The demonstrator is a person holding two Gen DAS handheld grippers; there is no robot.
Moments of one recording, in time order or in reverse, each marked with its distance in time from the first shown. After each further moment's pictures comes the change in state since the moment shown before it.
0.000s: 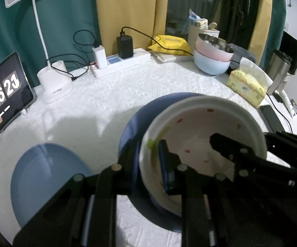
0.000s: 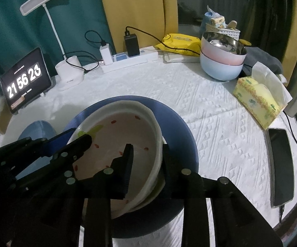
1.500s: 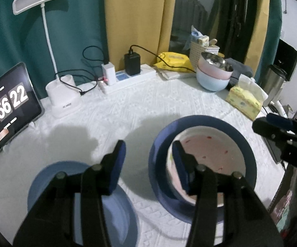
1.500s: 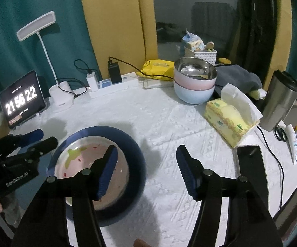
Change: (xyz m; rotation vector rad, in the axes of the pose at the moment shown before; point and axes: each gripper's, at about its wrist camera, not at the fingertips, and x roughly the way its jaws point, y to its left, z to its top) left arm -0.025 0.036 0.018 -0.001 -0.065 -0.040; right arm -0.042 -0.052 0.016 0.014 -0.122 -0.039
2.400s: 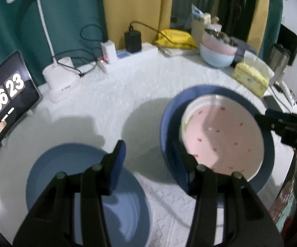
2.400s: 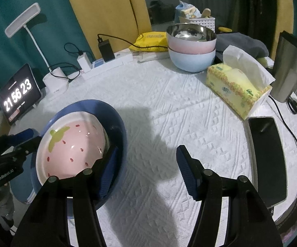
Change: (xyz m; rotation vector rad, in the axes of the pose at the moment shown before) left arm 0.023 0.005 -0.023 0.051 0.127 0.028; right arm 0.039 -0.025 -0.027 0.073 0.137 0.053
